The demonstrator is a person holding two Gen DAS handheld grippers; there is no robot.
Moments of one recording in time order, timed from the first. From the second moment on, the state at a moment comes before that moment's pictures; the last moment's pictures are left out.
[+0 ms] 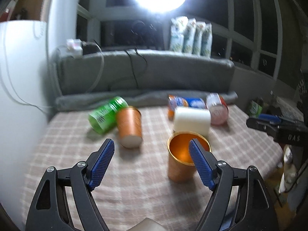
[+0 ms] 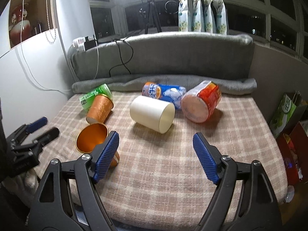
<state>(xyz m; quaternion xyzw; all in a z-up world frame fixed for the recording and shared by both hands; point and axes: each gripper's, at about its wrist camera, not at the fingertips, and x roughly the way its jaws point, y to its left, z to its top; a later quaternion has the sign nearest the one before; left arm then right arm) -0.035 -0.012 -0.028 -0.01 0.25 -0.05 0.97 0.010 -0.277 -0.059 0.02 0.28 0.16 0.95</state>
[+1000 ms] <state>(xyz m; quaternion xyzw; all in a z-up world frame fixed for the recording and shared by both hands) -0.041 0.001 0.008 -0.05 0.19 -0.01 0.98 -0.002 -0.273 -0.025 0.01 0.16 0.07 0.98</state>
